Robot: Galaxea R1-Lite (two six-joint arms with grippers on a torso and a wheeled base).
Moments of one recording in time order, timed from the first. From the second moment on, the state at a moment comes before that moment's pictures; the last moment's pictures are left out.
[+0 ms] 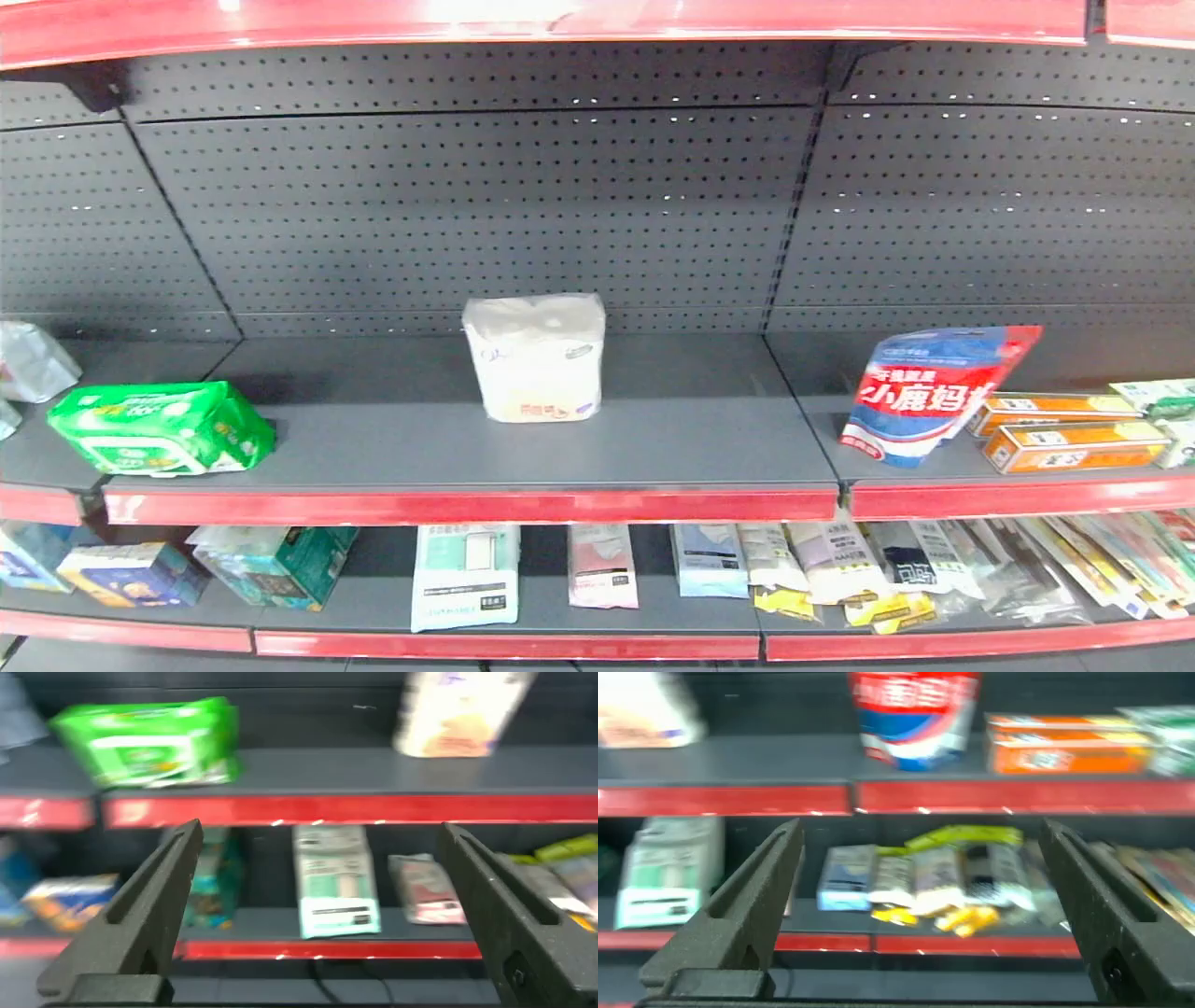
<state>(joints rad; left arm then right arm) 0.00 0.00 0.00 0.00 -0.02 0.01 0.00 0.00 0.00 0.00 -0.01 -0.01</state>
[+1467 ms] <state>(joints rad) 0.00 0.00 0.00 0.00 -0.02 0.01 0.00 0.00 0.00 0.00 -0.01 -0.01</state>
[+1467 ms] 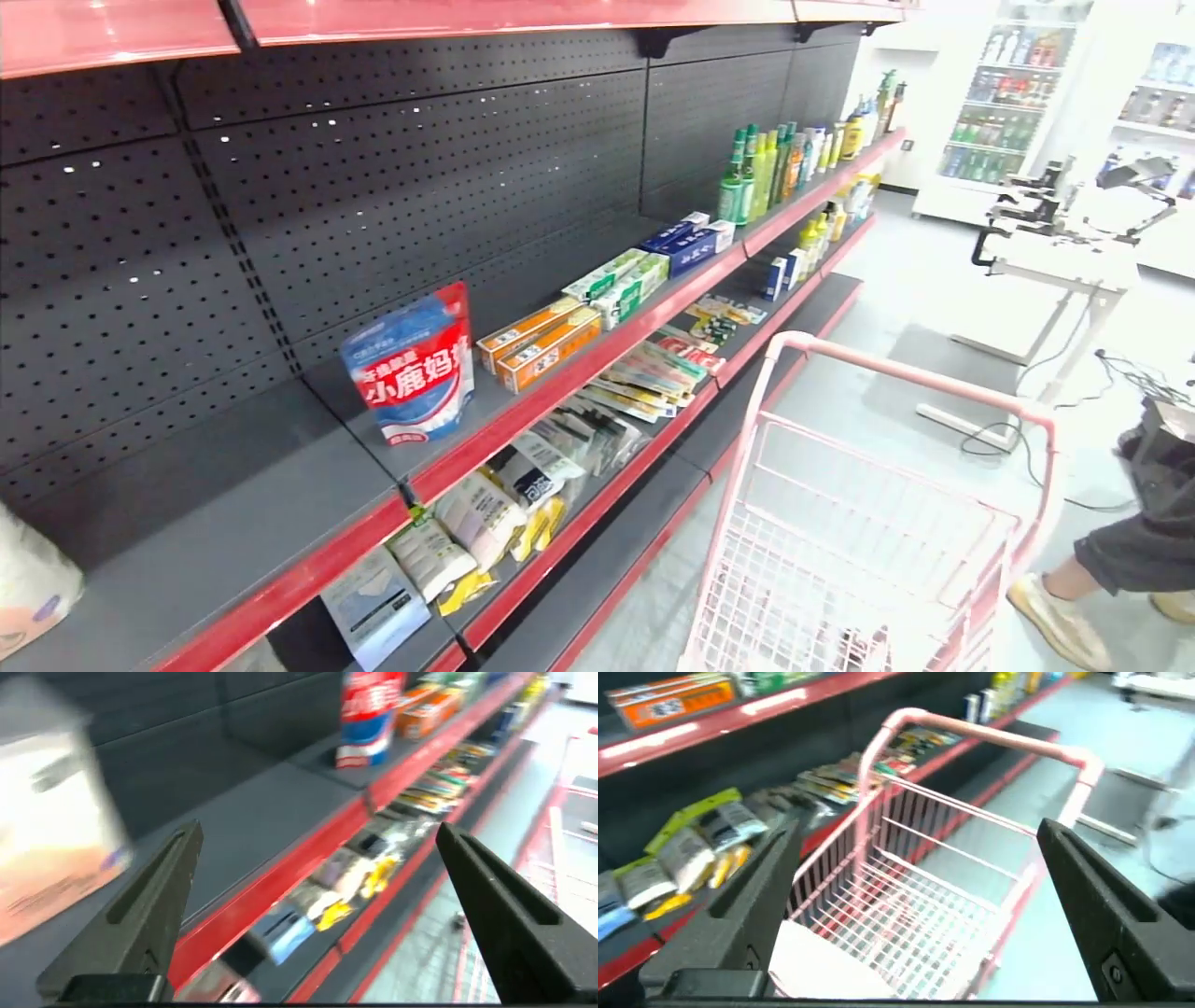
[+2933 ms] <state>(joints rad) 0.00 0.00 0.00 0.00 -0.02 0.01 0.10 1.26 -0.47 0.00 0.14 -0.21</state>
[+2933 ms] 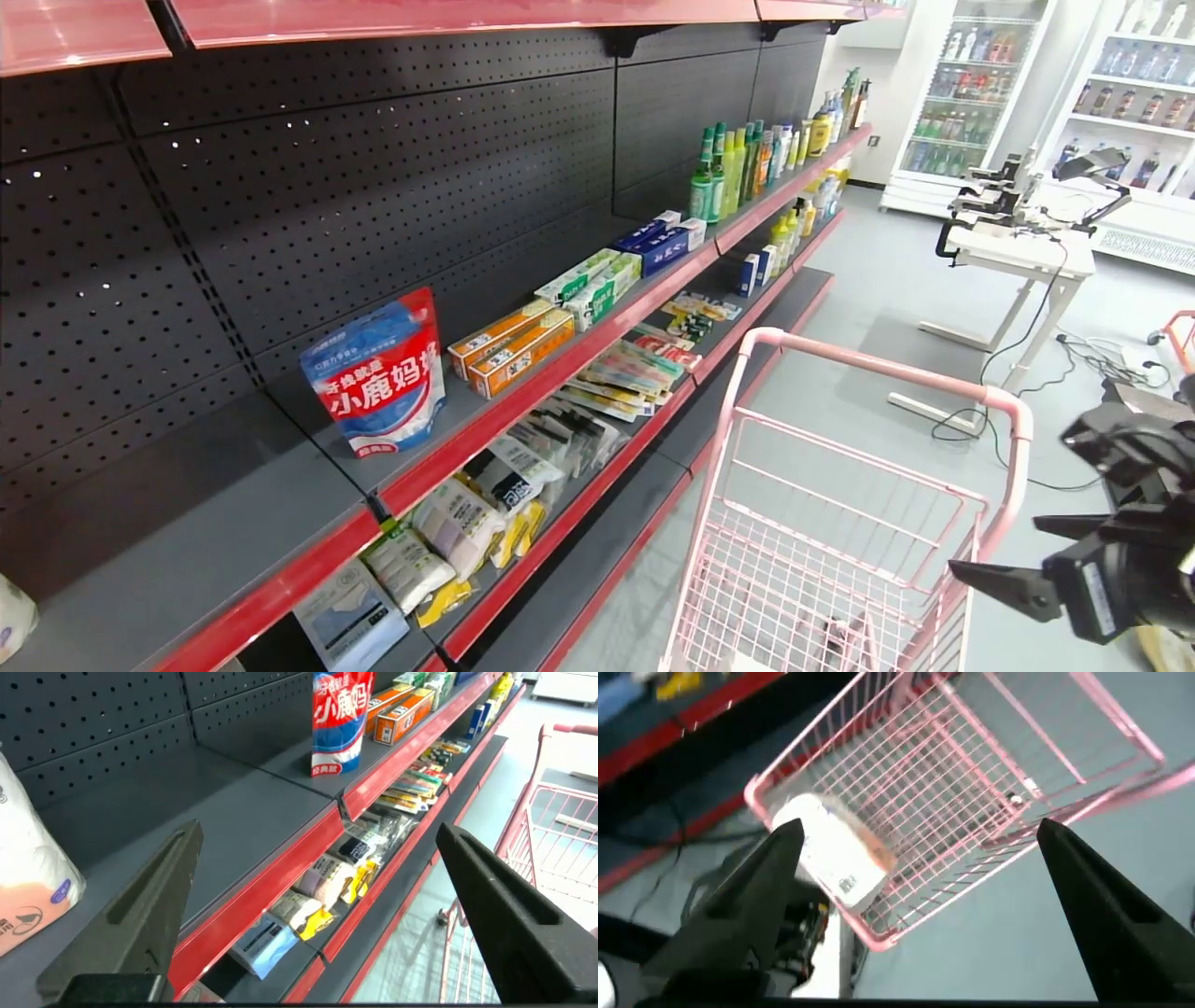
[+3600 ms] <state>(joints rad) 0.00 0.00 0.00 0.00 -0.02 0.01 0.38 1.74 -0.54 -0.01 0.20 -0.31</state>
